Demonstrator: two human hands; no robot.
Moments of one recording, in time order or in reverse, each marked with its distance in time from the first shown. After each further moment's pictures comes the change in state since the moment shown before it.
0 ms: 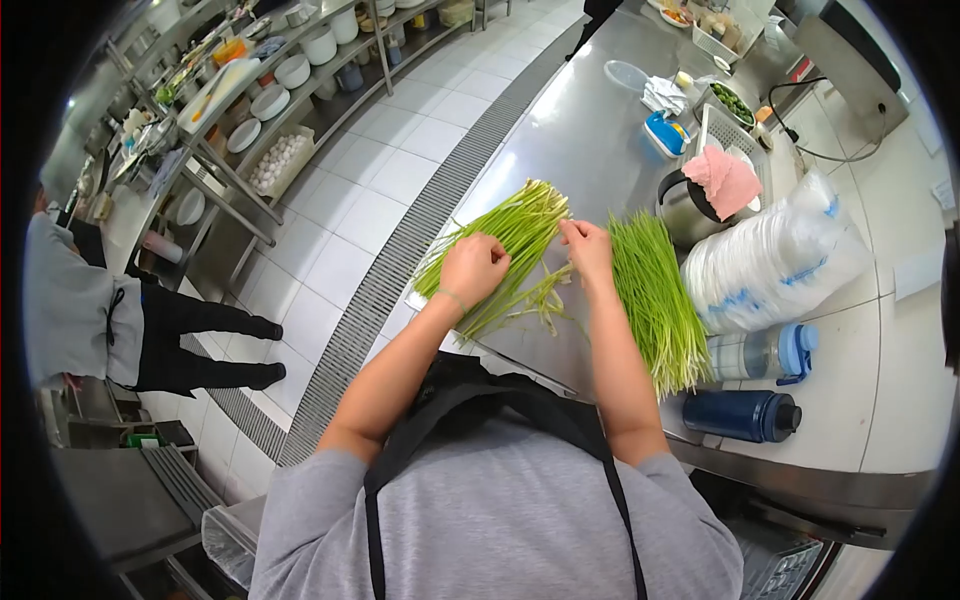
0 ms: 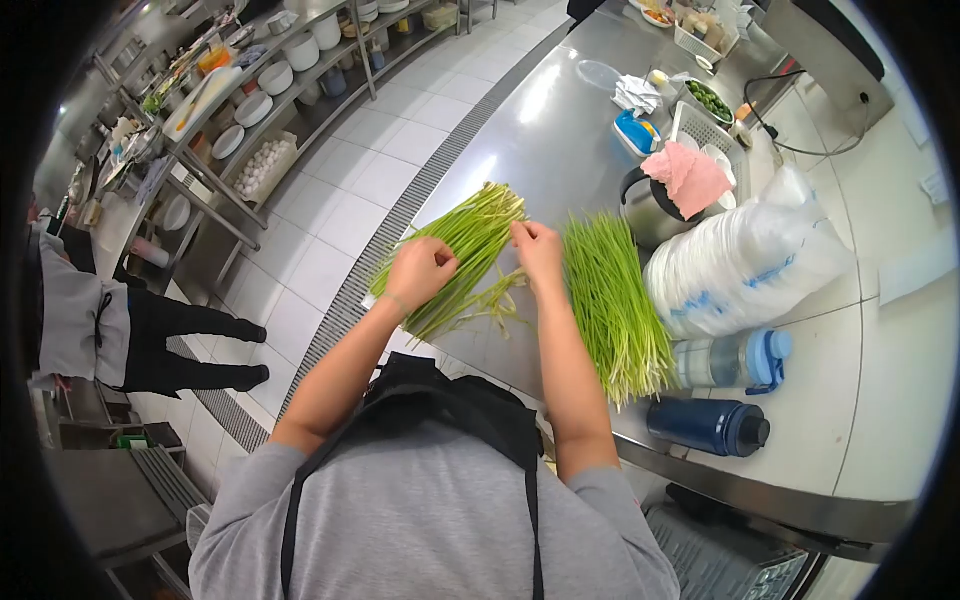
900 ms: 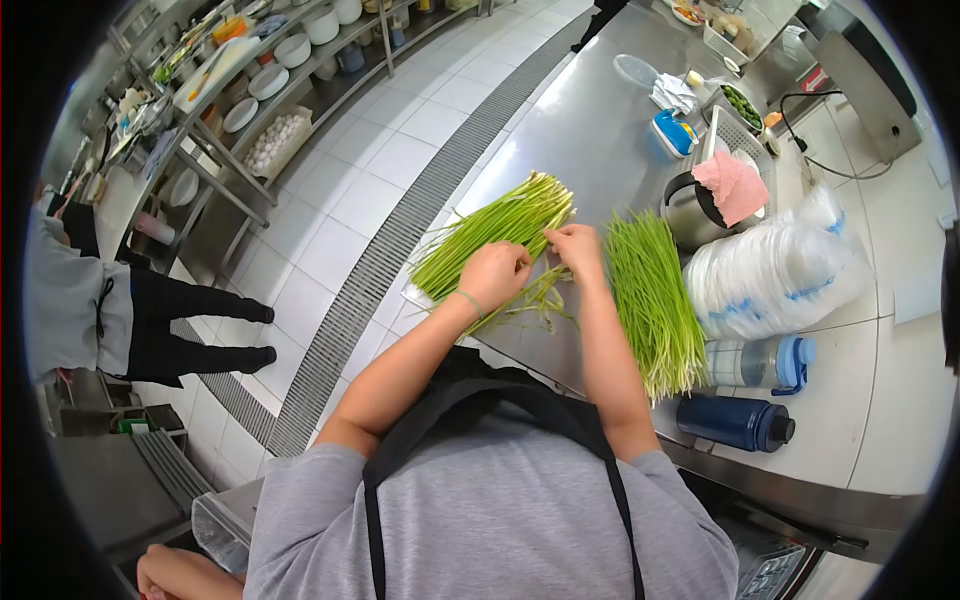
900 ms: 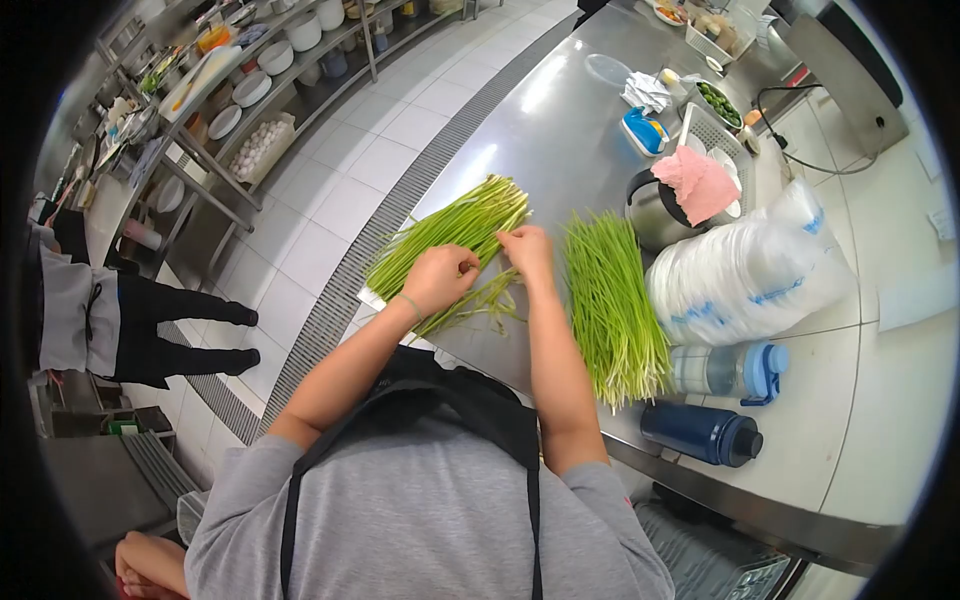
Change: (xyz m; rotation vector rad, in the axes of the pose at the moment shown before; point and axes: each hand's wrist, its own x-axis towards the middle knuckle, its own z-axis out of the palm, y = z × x) left_hand -0.003 0.006 0.021 -0.054 -0.129 0.074; right_hand 0.013 0.024 0.019 -0.409 -0.188 0.136
